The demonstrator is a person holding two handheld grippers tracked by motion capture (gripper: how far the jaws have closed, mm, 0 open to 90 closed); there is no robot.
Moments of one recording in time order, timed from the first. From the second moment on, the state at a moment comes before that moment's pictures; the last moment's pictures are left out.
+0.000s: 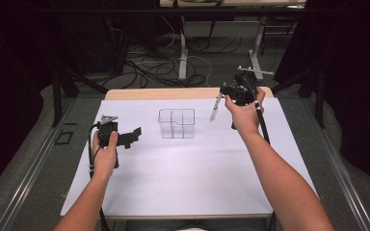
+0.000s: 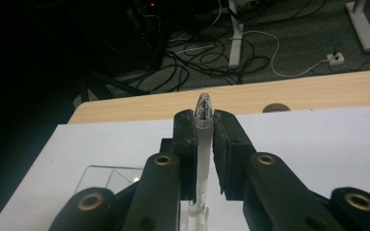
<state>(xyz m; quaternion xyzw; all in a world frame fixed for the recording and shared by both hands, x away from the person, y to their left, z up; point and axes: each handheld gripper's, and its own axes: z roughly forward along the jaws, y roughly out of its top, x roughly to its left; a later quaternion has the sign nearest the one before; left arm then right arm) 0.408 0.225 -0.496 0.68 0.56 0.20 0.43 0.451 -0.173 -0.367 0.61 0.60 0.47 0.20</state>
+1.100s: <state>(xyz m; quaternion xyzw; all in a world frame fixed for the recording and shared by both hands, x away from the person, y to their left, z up) 0.407 0.233 -0.494 0.67 0.57 0.21 0.43 0.470 -0.107 -0.347 0.58 0.62 0.49 0.19</state>
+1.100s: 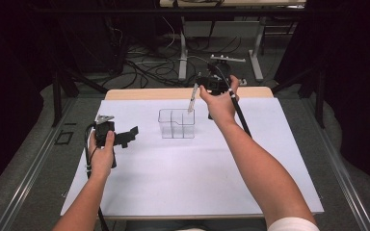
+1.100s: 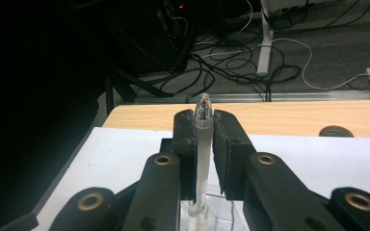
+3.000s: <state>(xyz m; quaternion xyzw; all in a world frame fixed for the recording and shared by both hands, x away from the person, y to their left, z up) 0.407 0.235 -0.493 0.67 0.56 0.21 0.43 0.483 -0.036 -0.381 0.56 0.65 0.48 0.17</state>
